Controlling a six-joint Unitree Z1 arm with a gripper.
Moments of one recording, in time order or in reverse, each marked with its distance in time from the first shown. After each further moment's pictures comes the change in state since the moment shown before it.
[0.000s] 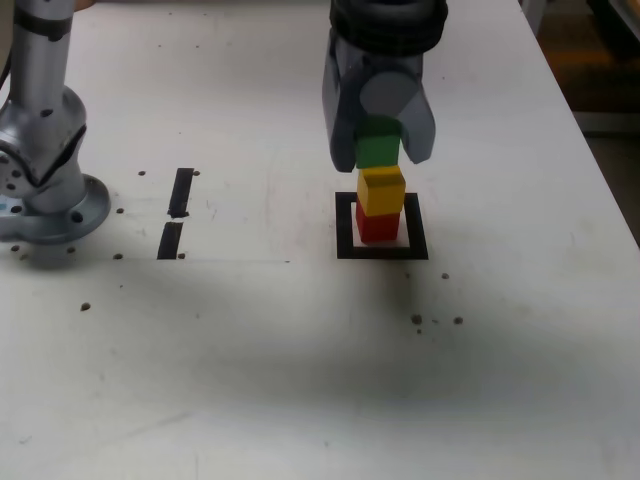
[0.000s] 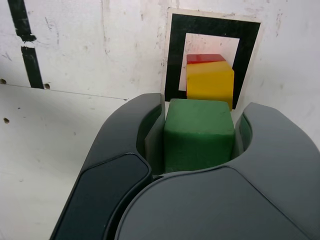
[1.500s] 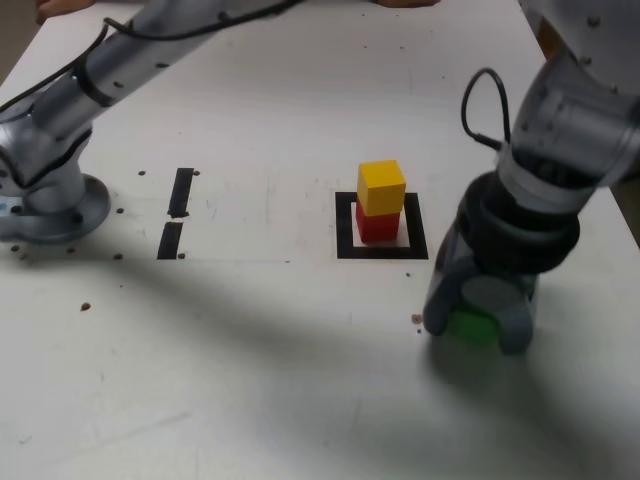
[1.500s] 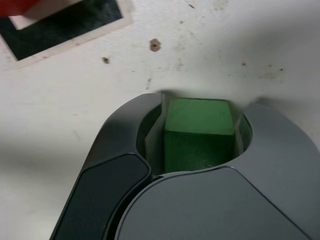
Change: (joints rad) arm -0.210 0.476 -0.464 0.048 -0.018 0.211
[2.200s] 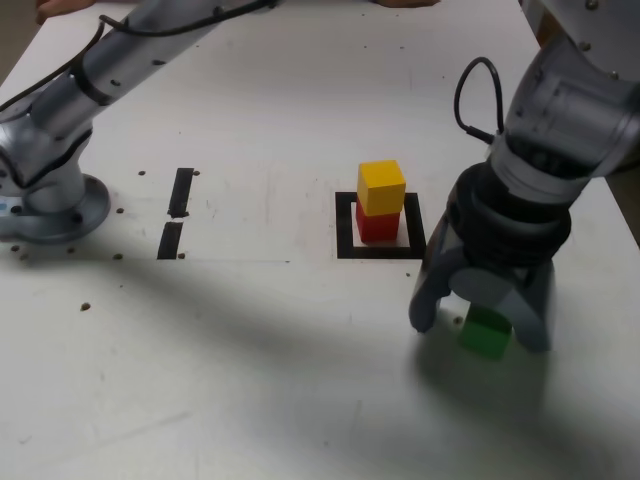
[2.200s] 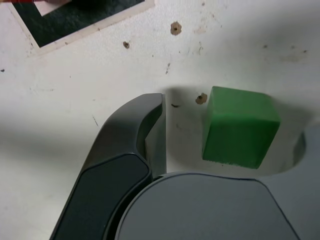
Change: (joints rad) arm -0.005 -0.004 -0.013 0.047 -0.026 0.016
